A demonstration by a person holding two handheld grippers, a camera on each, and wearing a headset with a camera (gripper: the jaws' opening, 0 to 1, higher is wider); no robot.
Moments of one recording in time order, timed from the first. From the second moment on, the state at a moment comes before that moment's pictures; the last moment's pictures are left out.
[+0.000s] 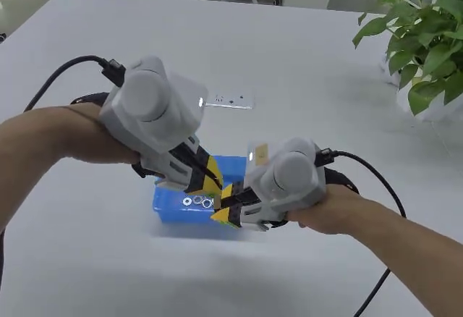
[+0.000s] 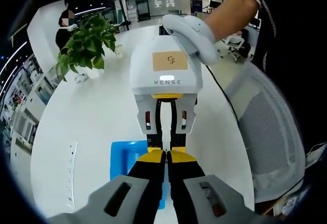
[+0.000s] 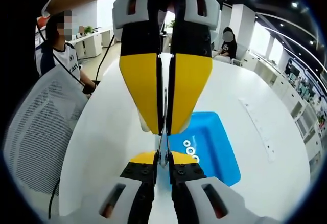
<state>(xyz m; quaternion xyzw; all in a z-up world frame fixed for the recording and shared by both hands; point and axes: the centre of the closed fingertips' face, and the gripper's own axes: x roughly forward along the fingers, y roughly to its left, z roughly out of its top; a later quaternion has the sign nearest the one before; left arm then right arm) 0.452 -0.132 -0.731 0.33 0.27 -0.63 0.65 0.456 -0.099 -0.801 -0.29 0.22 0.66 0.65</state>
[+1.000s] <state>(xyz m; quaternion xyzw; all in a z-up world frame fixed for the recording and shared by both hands) 0.497 -0.125 -0.762 0.32 0.28 -0.63 0.65 0.500 -0.096 -0.832 -0.28 0.24 0.66 0.65</state>
